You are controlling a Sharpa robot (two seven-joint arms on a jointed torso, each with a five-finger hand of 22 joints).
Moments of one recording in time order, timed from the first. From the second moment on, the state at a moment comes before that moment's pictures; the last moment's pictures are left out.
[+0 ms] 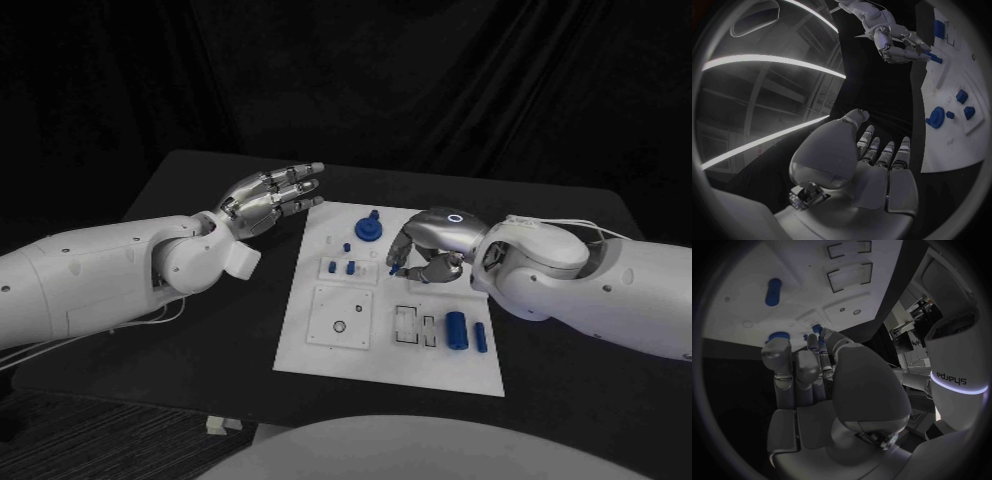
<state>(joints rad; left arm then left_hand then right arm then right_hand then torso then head) 1.22 -0.90 -0.22 1.43 -0.01 0.14 0.51 1.42 0.14 0.12 0.03 0.71 0.37 0.10 0.16 0.05 0.07 0.07 0.15 0.03 0.04 0.20 0.02 0.01 0.16 0.09 0.29 0.03 0.08 1.27 -0.77 -0.25 1.64 -1.60 -0.29 0.00 1.46 -0.12 0.35 0.10 0.23 1.15 0.11 0.11 0.14 1.25 0.05 0.11 0.07 1.46 -0.03 1.11 0.98 0.13 1.42 0.07 0.85 1.31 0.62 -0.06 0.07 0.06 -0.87</state>
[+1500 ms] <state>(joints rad) 1.21 -0.87 -0.22 1.40 -0.01 0.17 0.48 1.42 0.14 0.12 0.03 0.71 0.37 0.10 0.16 0.05 0.07 0.07 0.15 0.03 0.04 0.20 0.02 0.01 0.16 0.09 0.29 0.03 0.07 1.18 -0.61 -0.25 1.59 -1.79 -0.26 -0.05 1.47 -0.13 0.36 0.07 0.22 1.16 0.11 0.10 0.15 1.27 0.05 0.11 0.07 1.46 -0.03 1.20 1.08 0.12 1.45 0.07 0.96 1.31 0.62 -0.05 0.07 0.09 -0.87</state>
